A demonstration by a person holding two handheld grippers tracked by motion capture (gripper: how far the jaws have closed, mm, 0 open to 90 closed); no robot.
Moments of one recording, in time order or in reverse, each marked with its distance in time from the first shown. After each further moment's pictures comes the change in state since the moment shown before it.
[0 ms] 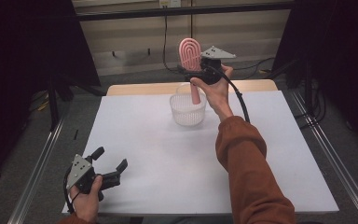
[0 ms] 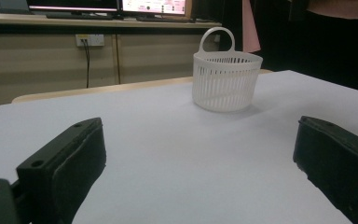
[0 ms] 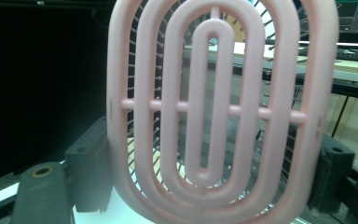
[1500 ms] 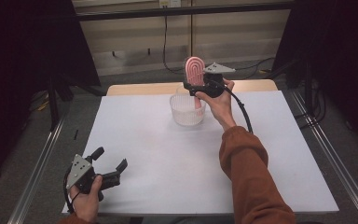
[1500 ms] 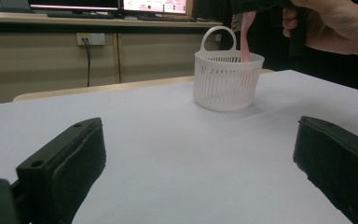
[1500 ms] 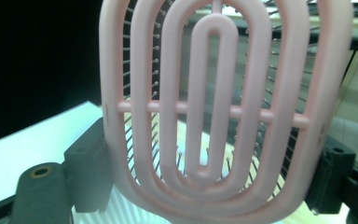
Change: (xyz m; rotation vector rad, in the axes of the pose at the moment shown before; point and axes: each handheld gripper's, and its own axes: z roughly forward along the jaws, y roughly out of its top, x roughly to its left) left arm 0.000 0.000 0.000 0.003 0.003 -0.004; right arm -0.014 -0.056 0.001 0.126 -0.004 0.014
